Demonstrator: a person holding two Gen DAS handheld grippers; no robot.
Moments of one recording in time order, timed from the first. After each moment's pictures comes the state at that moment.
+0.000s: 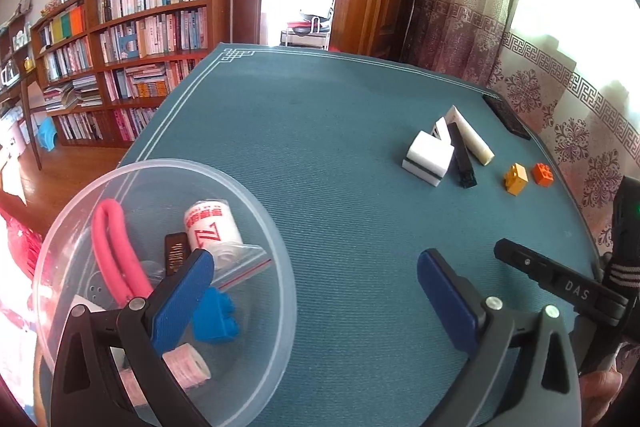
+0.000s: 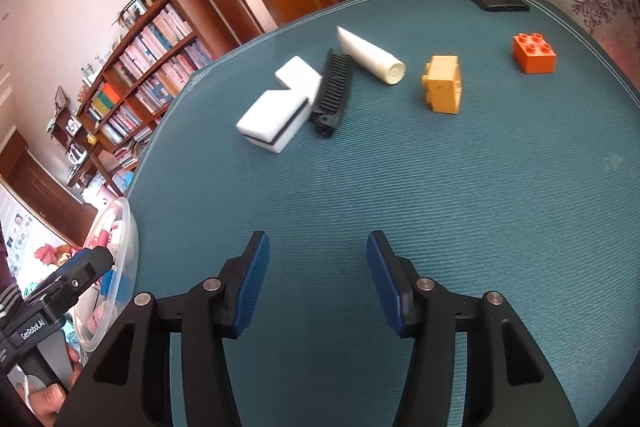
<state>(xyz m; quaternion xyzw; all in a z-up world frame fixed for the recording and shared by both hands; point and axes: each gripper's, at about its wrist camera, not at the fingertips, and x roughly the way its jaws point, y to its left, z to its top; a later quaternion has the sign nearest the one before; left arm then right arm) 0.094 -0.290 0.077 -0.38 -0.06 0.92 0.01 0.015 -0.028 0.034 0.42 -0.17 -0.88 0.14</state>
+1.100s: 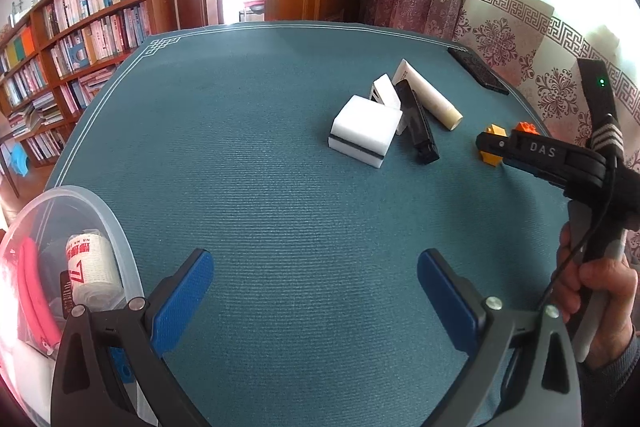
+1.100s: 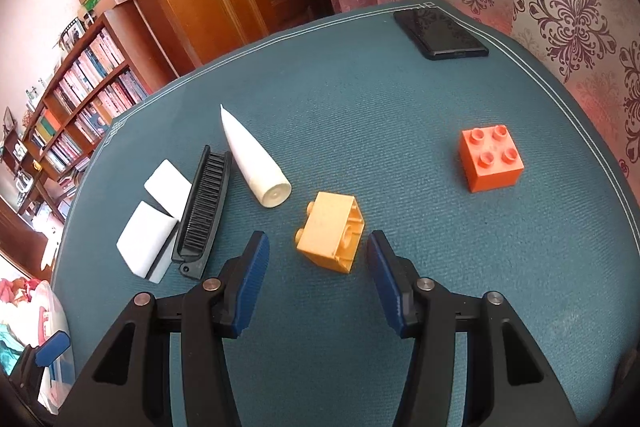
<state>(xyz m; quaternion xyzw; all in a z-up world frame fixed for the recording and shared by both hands) 0.049 -0.228 0.058 -0.42 -0.01 0.90 0.07 -0.088 0.018 0.040 0.41 -0.14 -0.90 0.04</state>
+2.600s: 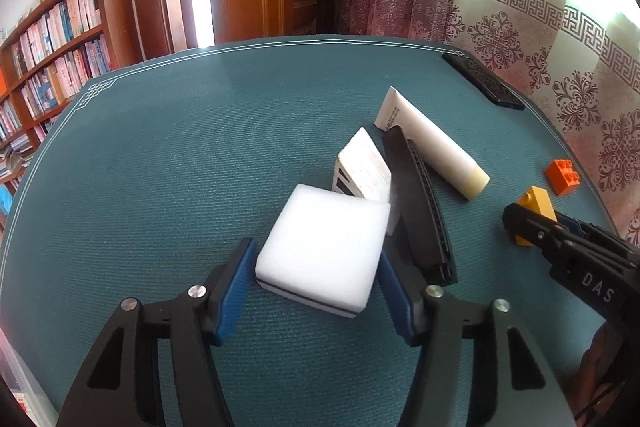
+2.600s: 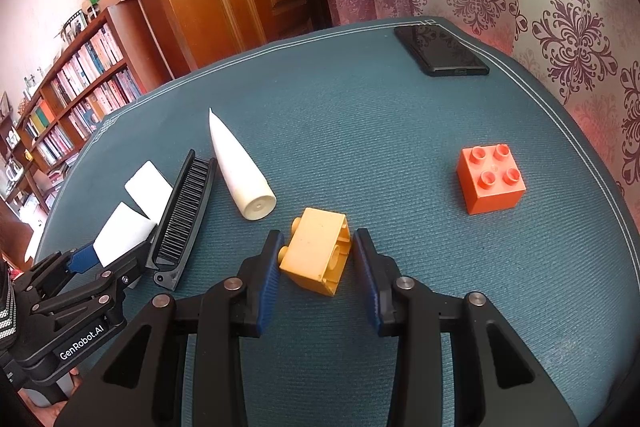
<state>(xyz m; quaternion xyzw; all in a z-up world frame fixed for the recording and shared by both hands) -0.056 -0.170 0.038 -0.39 0.02 0.91 0.10 -0.089 0.018 0.032 0.39 -0.11 -0.92 0.03</state>
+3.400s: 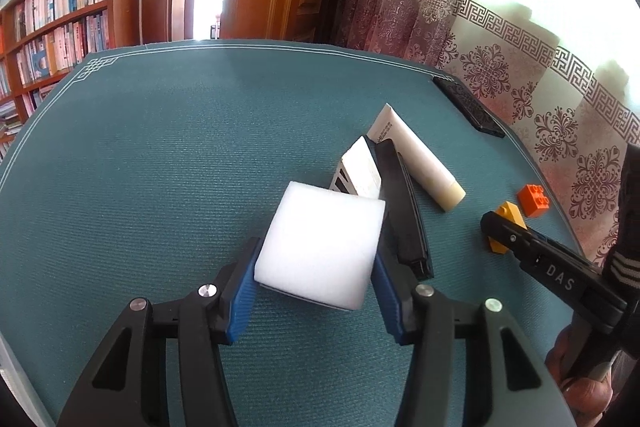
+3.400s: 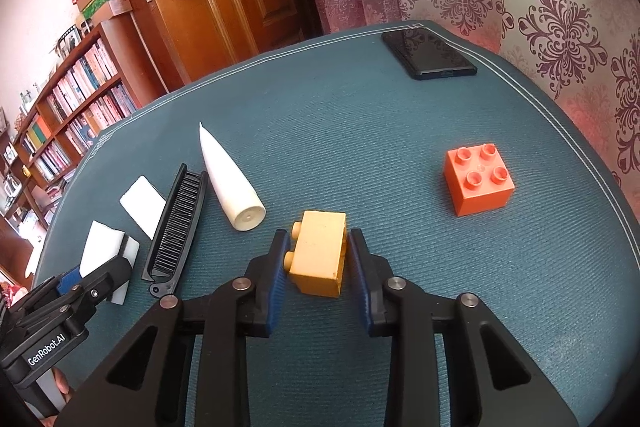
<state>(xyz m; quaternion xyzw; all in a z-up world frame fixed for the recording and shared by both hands) -0.041 -0.191 0.042 -0.38 -0.05 0.92 0.12 -0.085 0.024 0.033 0.37 -0.13 -0.92 0.01</state>
